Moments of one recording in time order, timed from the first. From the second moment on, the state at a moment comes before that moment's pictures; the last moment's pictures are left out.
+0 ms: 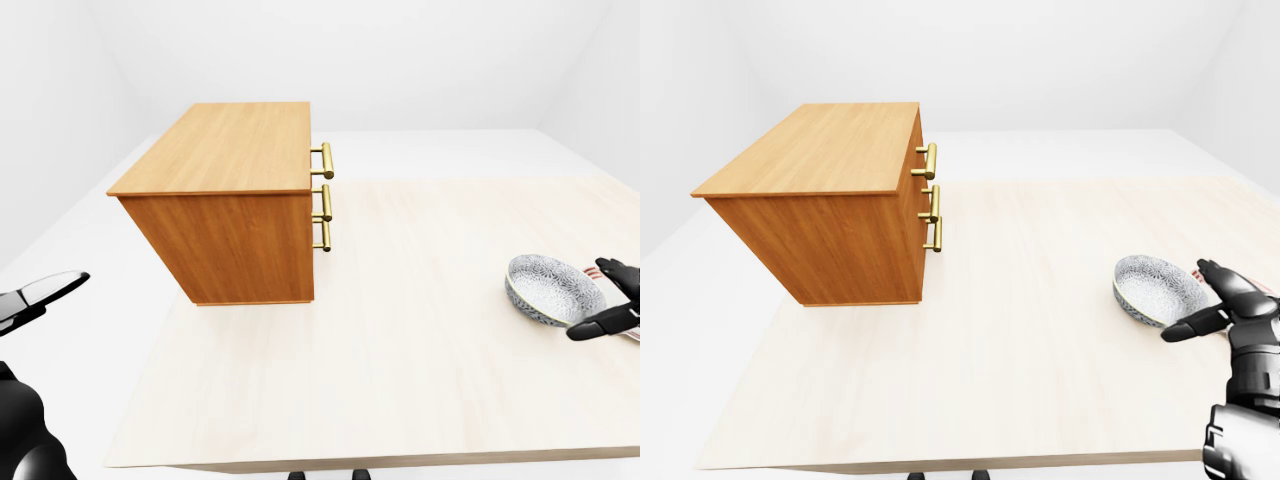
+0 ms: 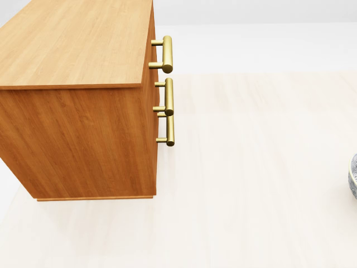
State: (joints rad) left arm -0.04 0.28 0.72 -0.68 -0.46 0.09 0.16; right arm -0.59 -0.93 -0.24 1.13 -0.54 0.09 0.41
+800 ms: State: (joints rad) left arm -0.04 0.27 0.71 -0.68 -0.46 0.09 0.15; right arm -0.69 -0.86 -0.17 1.19 -0.61 0.09 0.39
